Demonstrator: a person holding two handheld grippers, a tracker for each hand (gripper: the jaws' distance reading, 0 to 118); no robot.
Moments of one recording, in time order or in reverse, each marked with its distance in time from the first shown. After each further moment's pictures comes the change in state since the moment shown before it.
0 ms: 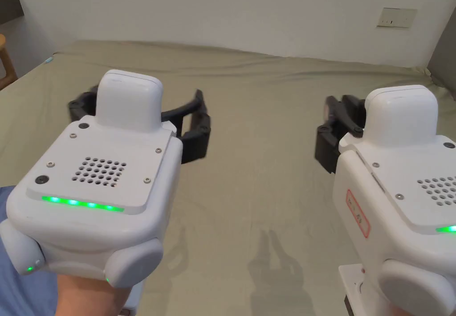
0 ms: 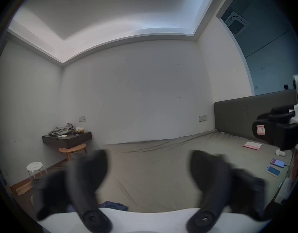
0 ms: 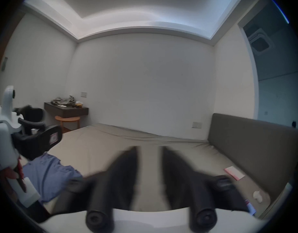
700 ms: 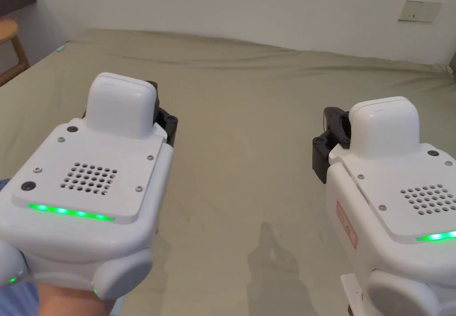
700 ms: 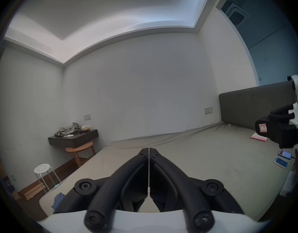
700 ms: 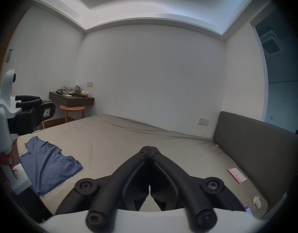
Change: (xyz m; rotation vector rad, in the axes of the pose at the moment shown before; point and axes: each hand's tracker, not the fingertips) left arm -0.023 -0.007 -0.004 -0.045 0.080 -0.075; right arm -0.021 -0.011 -0.032 -0.047 0.041 0.087
